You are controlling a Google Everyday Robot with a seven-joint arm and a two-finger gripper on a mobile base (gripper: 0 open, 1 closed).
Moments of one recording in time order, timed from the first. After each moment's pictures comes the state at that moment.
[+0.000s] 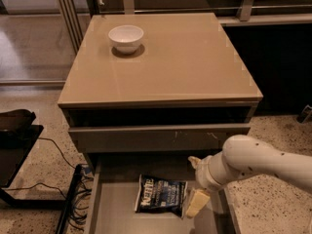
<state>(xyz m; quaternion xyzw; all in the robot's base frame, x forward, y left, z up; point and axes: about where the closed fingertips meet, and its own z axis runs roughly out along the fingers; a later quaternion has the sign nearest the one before) 0.436 -0.110 0.560 -0.61 0.75 0.16 0.20</state>
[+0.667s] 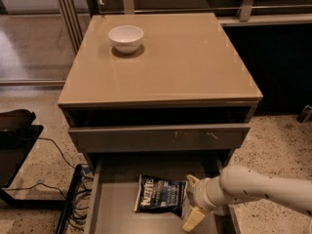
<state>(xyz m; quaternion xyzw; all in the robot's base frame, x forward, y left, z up) 0.423 -0.108 0.453 -0.59 0.75 0.19 0.23</state>
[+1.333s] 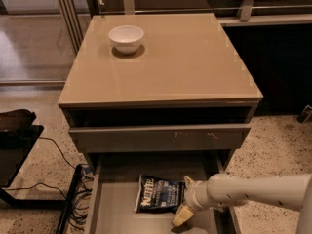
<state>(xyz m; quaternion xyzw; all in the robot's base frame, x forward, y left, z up) 0.455 -0.097 0.381 -0.54 0.79 0.16 0.24</state>
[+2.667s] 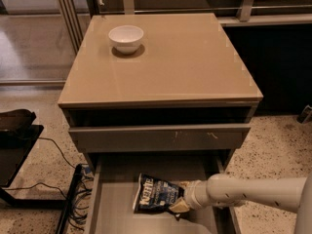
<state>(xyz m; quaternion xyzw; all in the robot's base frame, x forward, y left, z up) 0.473 -0.090 0.362 -0.51 0.80 0.17 0.26</state>
